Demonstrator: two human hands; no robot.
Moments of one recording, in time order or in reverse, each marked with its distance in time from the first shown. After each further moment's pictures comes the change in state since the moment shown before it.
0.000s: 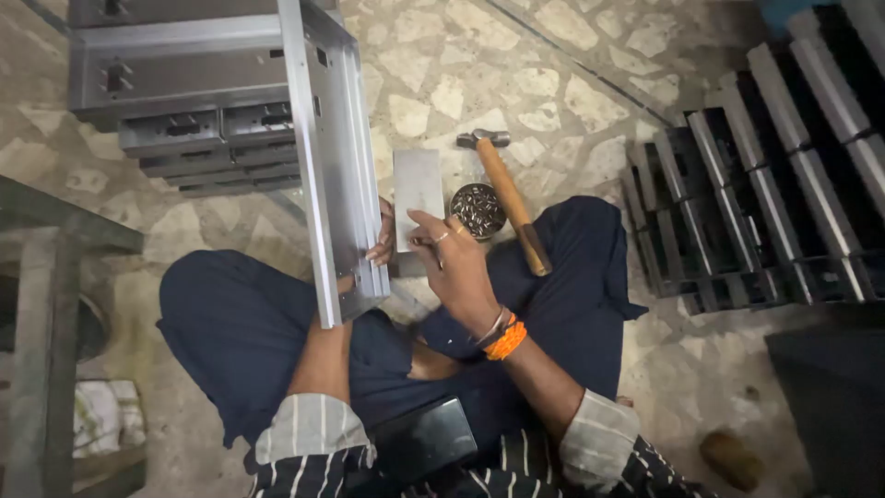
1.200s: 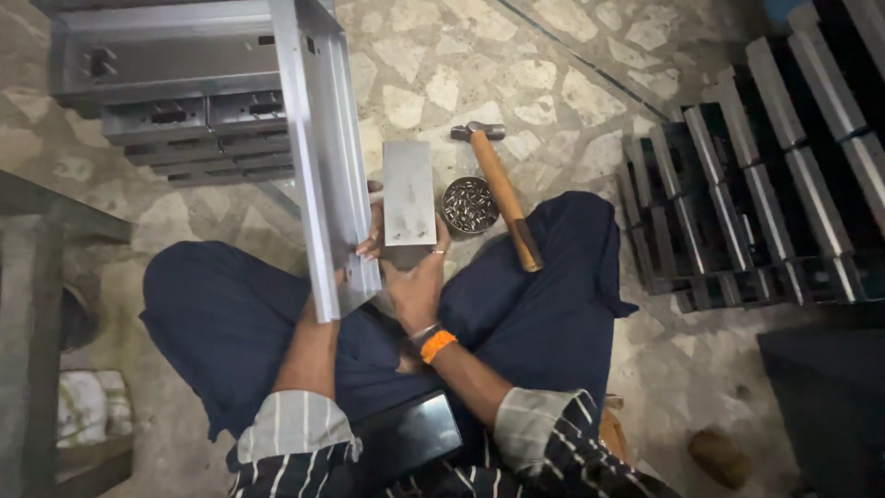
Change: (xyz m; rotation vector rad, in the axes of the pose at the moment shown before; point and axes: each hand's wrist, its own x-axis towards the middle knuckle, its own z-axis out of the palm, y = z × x) left_hand -0.034 0.015 -0.015 -0.095 -0.294 -0.272; right_hand -0.037 0.023 0.090 0.197 0.358 0.300
